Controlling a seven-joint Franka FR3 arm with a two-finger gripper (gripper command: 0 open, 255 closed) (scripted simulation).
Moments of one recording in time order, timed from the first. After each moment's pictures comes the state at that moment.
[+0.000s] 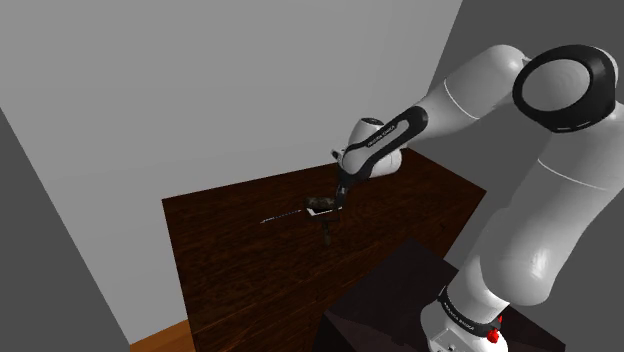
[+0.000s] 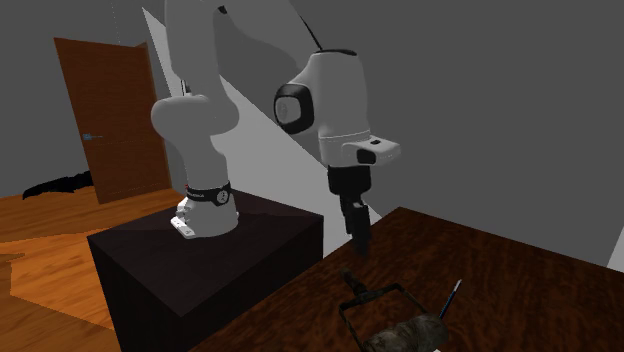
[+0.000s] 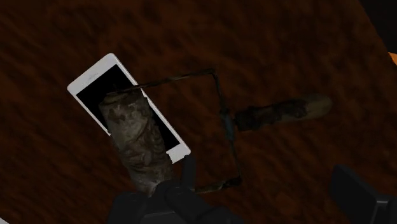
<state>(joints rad) 0.20 0.02 -0.24 -2.56 0.14 2.73 -0.81</state>
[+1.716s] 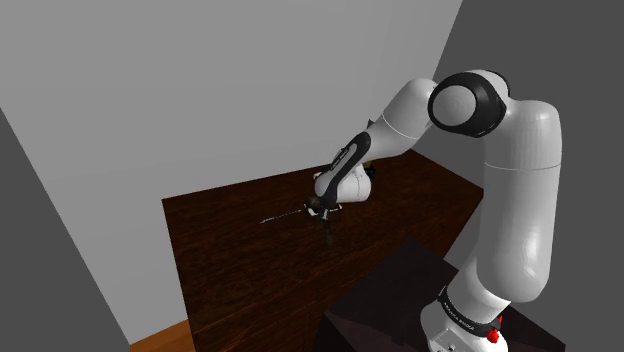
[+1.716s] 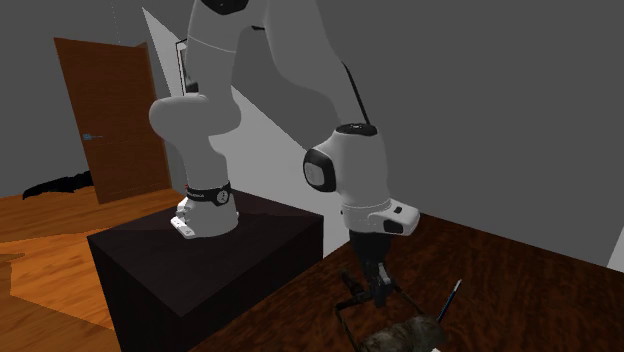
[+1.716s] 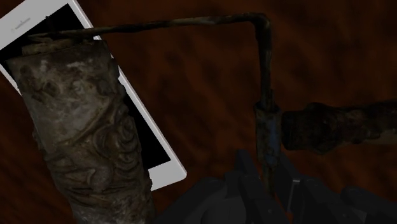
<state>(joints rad) 0.09 0.42 -0.05 -2.40 0.44 2.97 -1.14</state>
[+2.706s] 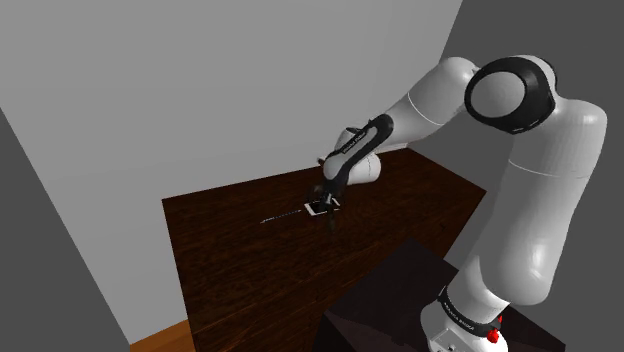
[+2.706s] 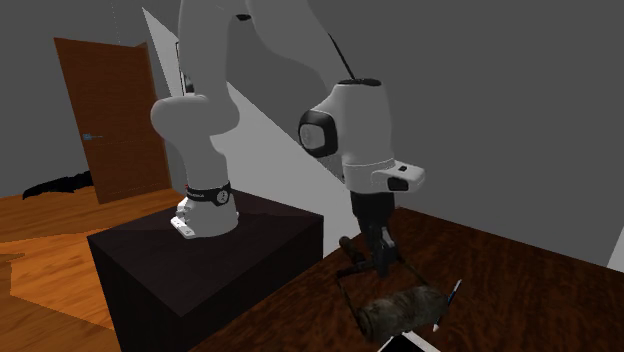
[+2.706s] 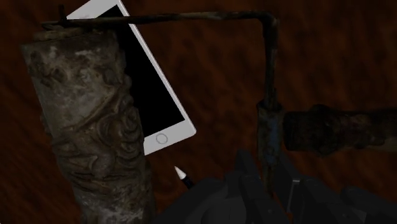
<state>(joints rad) 0.19 0.22 -0.17 -2.44 0.30 2.81 -1.02</state>
